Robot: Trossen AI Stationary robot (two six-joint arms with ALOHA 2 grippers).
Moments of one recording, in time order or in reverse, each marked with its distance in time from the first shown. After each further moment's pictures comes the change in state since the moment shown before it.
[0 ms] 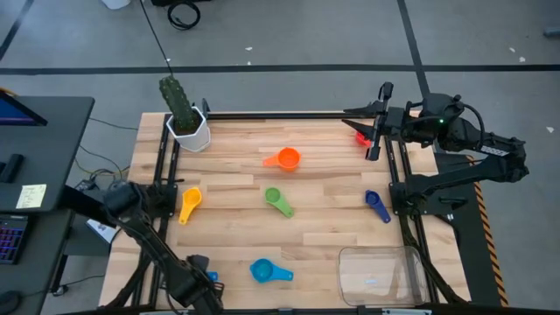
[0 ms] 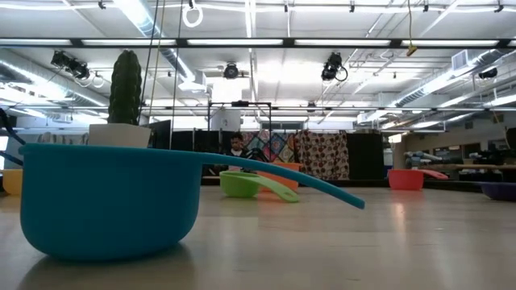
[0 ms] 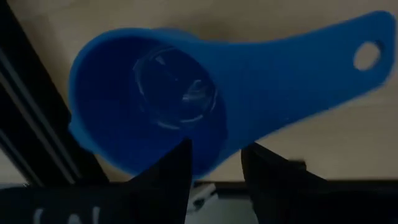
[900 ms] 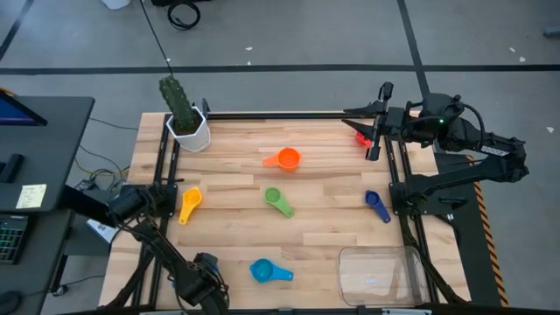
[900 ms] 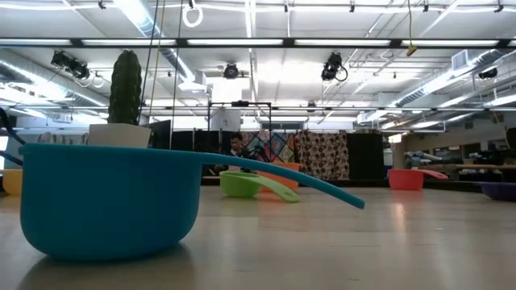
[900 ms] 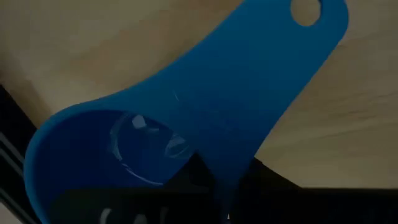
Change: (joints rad) left arm 0.043 0.041 0.000 -0.024 -0.053 0.226; right arm 0.000 0.000 0.000 0.000 0.003 0.001
